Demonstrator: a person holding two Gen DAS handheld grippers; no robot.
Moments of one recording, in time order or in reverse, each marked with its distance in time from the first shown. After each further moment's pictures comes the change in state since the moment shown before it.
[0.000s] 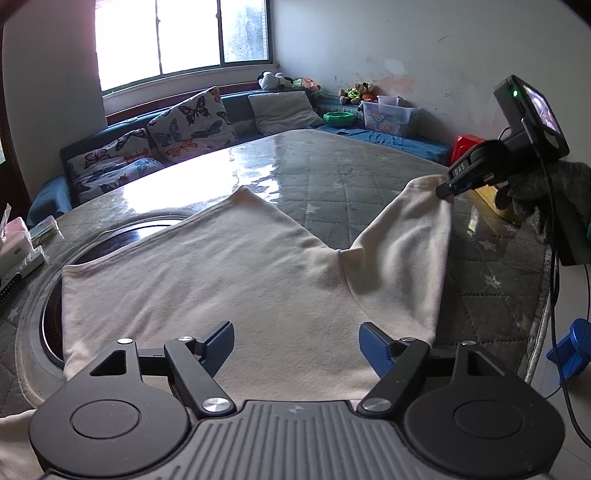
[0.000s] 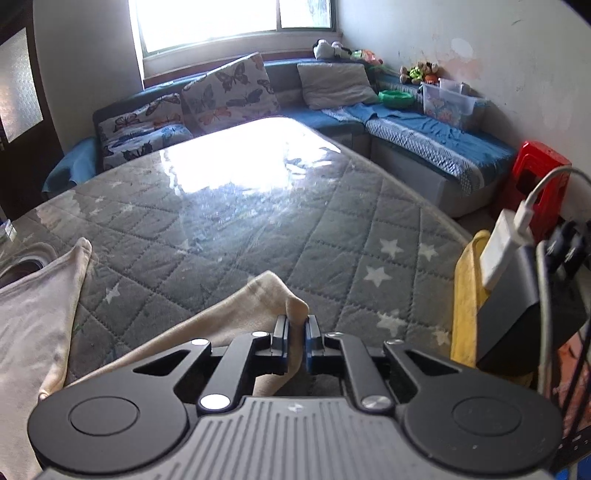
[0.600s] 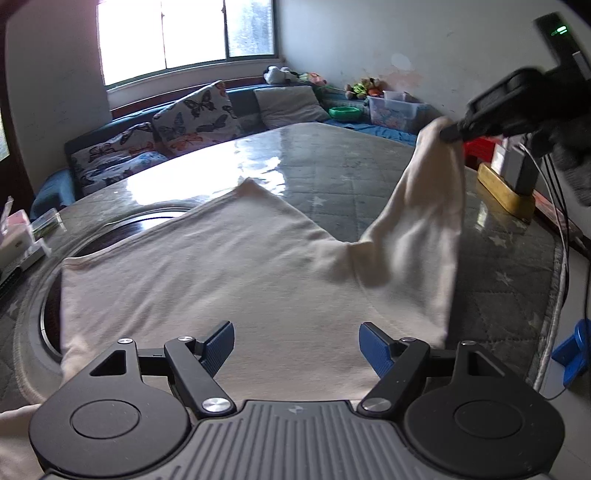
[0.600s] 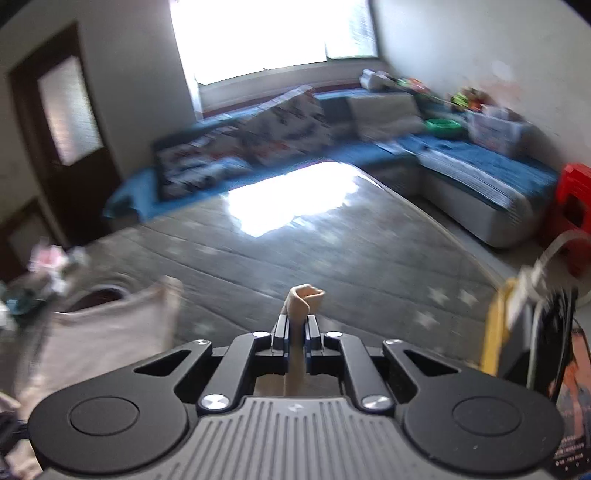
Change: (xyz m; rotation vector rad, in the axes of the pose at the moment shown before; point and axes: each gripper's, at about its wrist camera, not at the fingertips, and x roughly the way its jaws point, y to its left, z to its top) left arm 0.003 0.010 -0.003 -0.028 0.010 0.030; right arm -0.073 0.021 0.021 -0.041 -0.108 0.246
